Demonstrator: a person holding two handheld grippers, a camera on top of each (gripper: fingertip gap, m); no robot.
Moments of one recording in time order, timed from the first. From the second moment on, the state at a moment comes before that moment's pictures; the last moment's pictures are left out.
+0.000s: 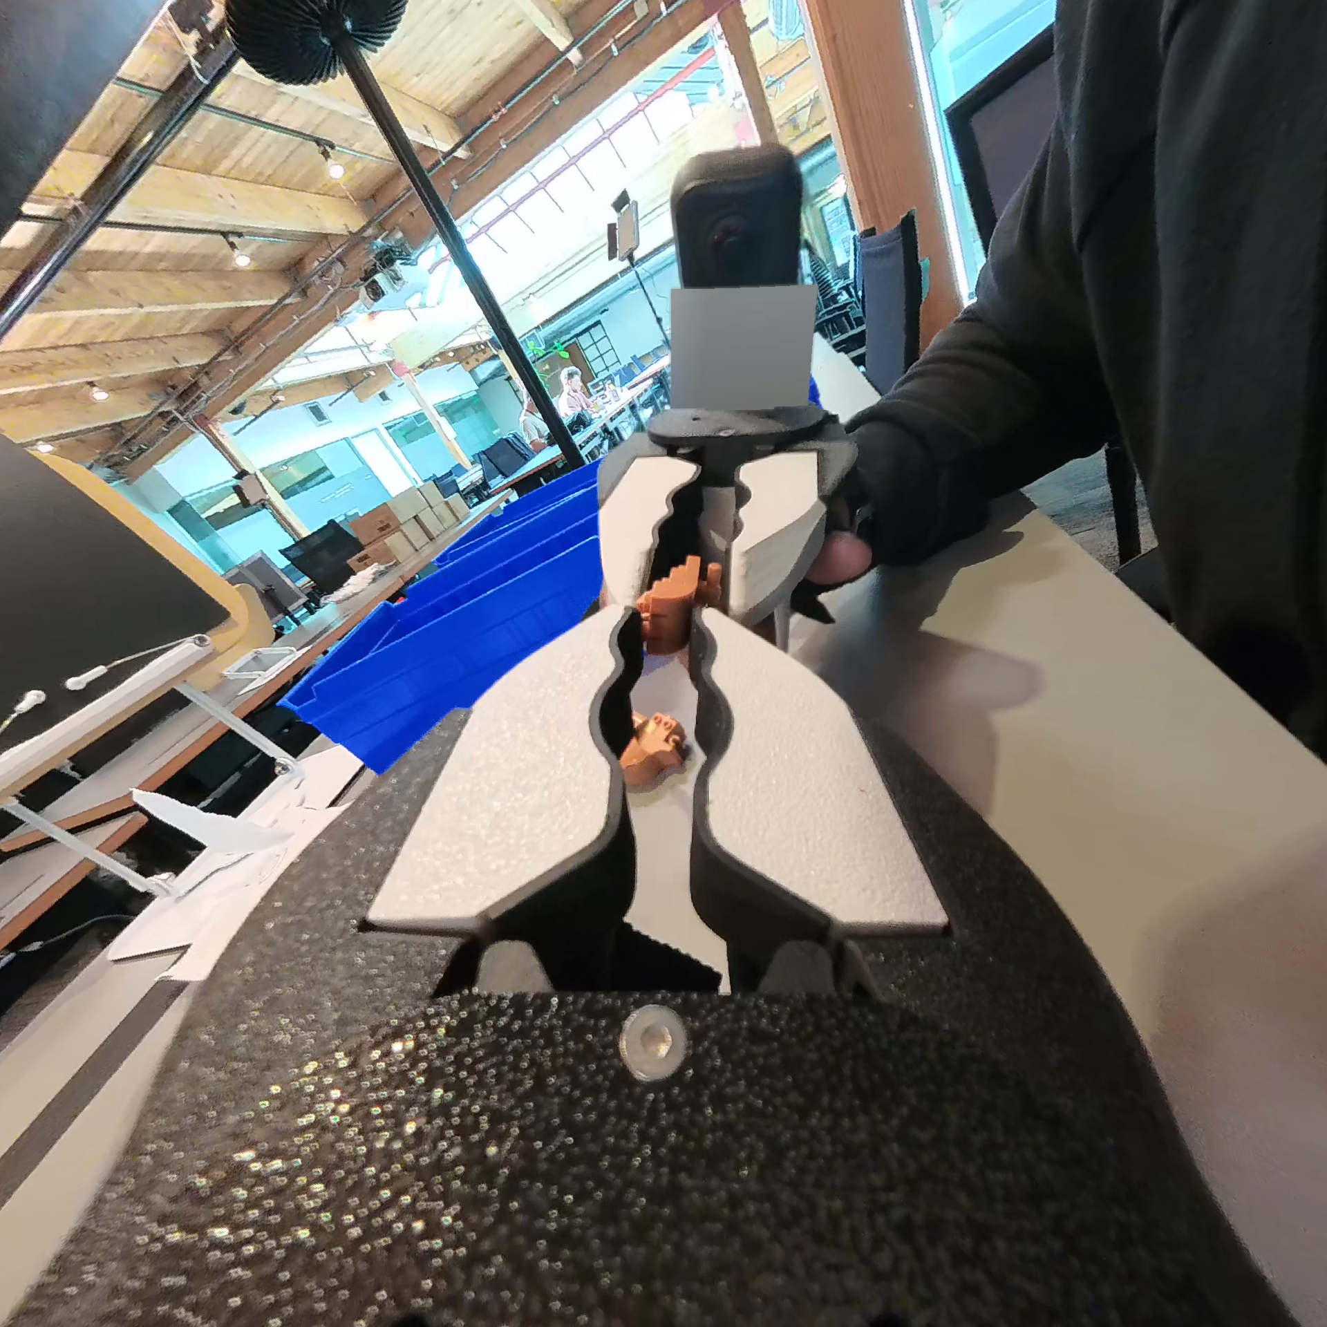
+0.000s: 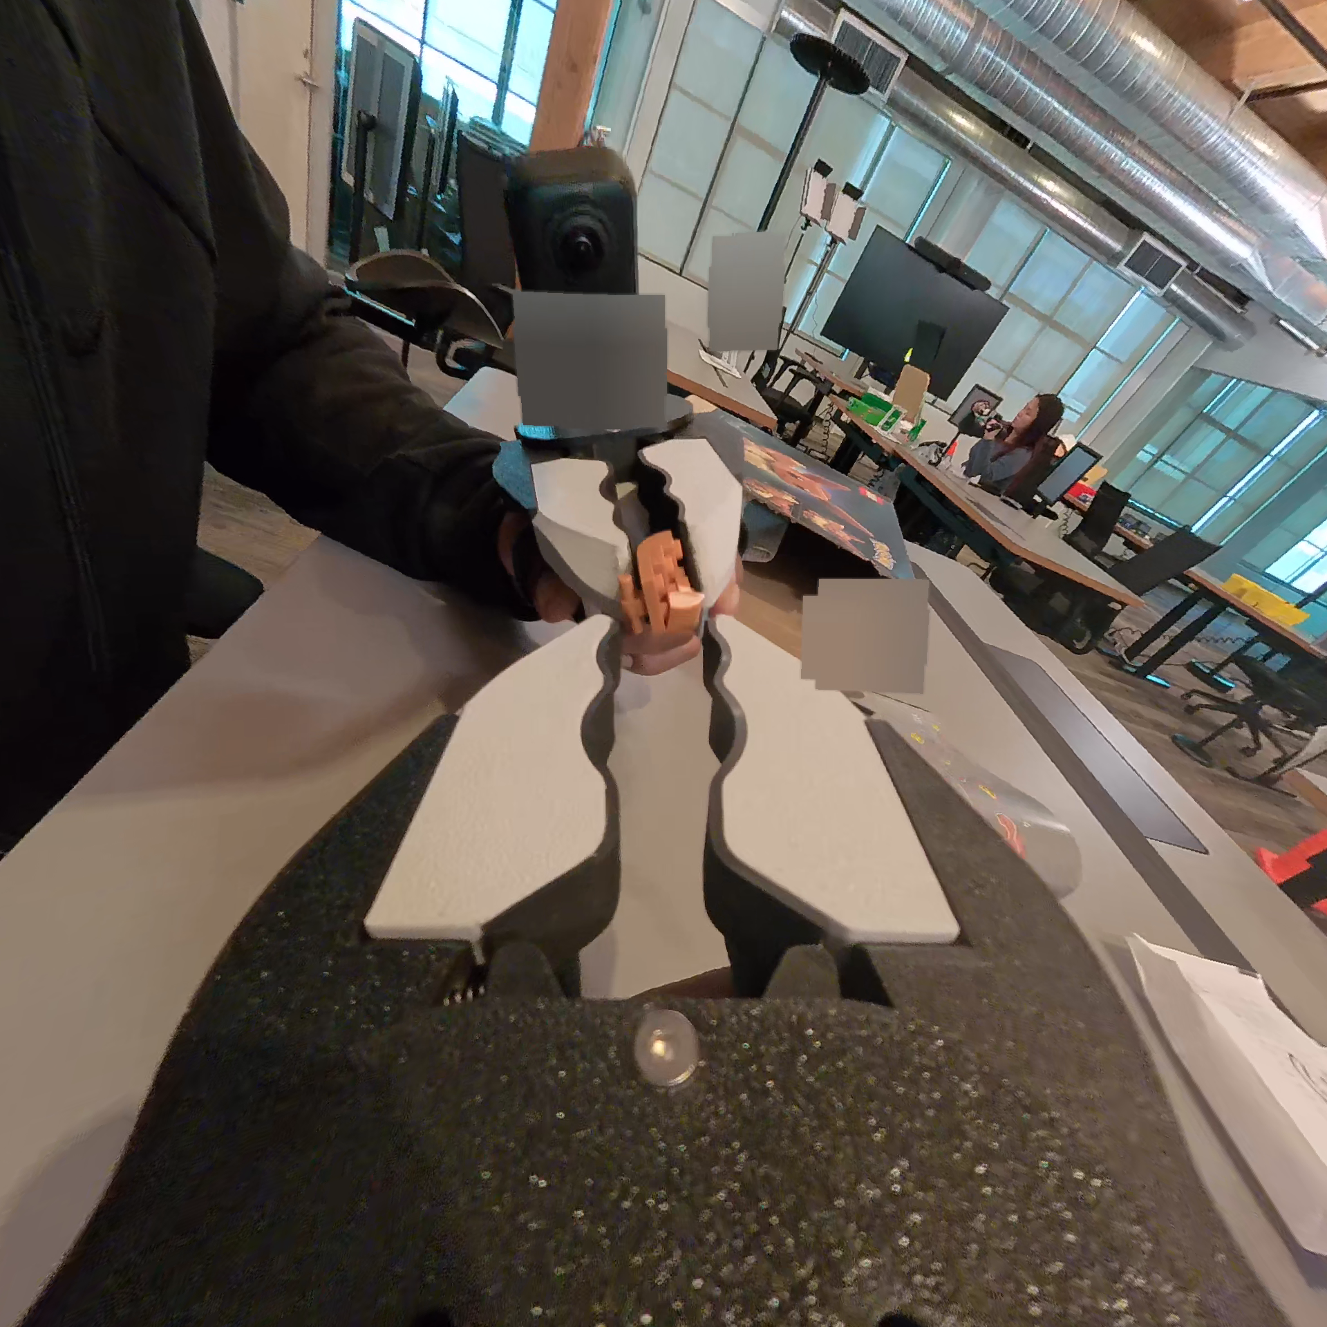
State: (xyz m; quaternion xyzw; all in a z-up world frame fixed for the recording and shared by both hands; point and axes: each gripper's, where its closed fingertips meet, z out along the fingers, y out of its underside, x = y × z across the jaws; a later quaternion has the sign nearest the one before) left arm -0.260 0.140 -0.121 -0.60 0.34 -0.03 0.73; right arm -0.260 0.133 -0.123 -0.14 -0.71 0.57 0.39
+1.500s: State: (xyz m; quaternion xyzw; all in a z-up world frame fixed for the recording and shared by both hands) left arm -0.261 0.147 -0.137 -0.64 0.33 -0.04 0.69; right arm -0.264 0.137 -0.137 -0.12 -0.74 0.50 0.43
